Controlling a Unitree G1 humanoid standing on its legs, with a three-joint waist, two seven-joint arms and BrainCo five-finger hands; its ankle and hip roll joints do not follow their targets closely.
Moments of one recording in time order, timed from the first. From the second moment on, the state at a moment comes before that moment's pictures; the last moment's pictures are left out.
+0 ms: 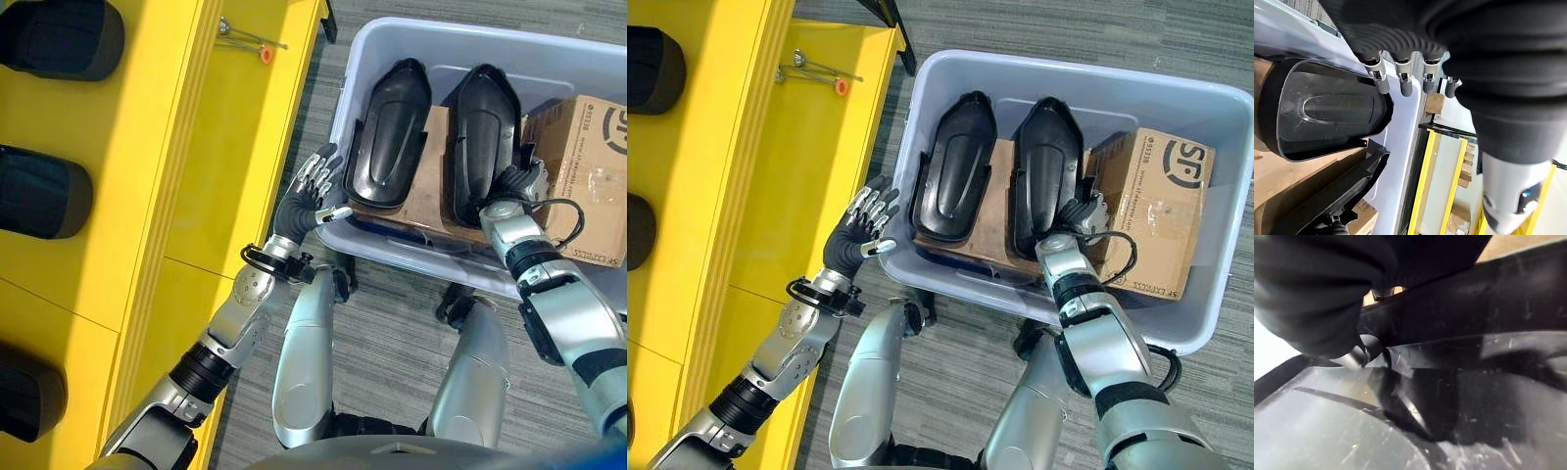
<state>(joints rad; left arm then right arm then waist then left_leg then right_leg) -0.29 0.44 -0.46 -0.06 -0.64 -0.30 0.08 -0.89 -0.43 0.28 1.05 0.21 0.09 -0.78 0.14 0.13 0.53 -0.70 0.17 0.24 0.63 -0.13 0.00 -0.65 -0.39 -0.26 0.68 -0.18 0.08</state>
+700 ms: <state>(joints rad) -0.07 0.37 -0.33 -0.06 -0.65 -0.40 0.06 -0.51 -0.36 0.20 0.38 0.04 0.01 -0.94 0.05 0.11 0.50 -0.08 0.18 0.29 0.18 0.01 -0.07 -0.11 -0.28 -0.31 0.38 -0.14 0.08</state>
